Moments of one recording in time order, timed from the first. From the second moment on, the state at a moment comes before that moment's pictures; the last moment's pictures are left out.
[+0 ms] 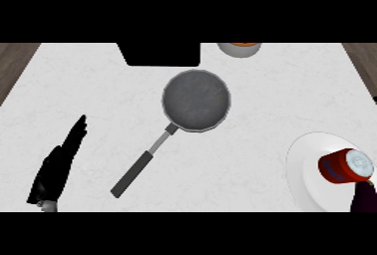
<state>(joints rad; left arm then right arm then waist) 0.07 0.30 -0.08 -1.59 -0.10 0.08 0.13 -0.29 -0.93 0.01 -1.35 -0.24 0.57 0.74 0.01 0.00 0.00</state>
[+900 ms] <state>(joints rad) 0.08 0.26 -0.05 -1.61 -0.13 0.05 0.14 -0.35 -0.80 0.11 -1.31 -0.14 0.65 0.87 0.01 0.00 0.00</state>
